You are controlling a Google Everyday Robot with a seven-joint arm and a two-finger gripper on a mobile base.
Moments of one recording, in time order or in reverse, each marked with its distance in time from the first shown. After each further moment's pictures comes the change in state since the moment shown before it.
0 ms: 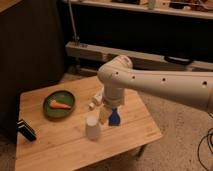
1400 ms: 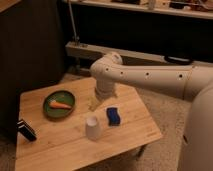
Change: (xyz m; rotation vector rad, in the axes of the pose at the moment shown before) arm -0.086 -0.021 0.017 0.037 -0.115 0.214
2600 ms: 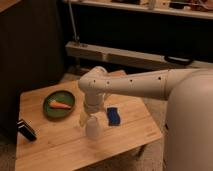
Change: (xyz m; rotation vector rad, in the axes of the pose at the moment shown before) arm 0.034 0.077 0.059 -0.116 0.145 -0.034
